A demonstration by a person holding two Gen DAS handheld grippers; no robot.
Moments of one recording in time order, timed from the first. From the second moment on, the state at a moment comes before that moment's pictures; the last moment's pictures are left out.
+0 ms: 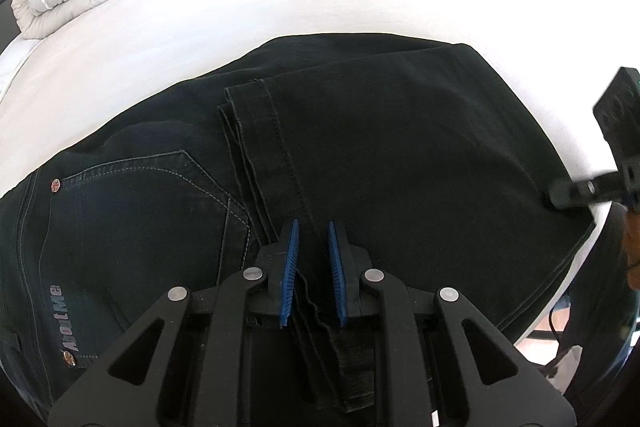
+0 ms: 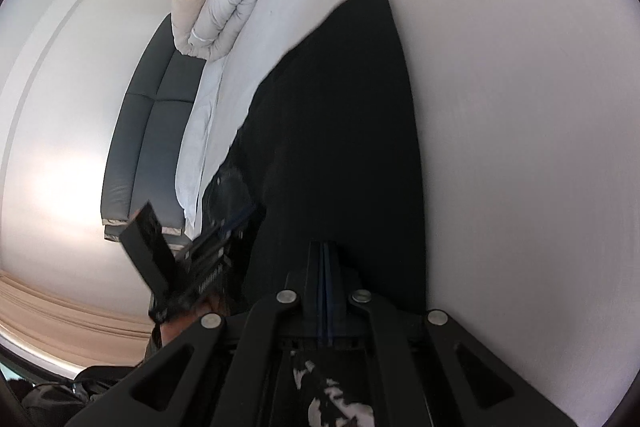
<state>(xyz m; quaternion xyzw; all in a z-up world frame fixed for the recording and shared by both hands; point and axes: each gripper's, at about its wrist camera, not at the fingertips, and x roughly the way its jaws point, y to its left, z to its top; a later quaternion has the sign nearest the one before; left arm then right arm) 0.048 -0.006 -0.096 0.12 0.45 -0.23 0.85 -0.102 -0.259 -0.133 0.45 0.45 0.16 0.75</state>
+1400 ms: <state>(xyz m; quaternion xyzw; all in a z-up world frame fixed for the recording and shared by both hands) -0.066 0.299 -0.139 -0.51 0.30 -0.11 0.79 -0.116 -0.244 -0.144 0.48 0.42 0.13 0.76</state>
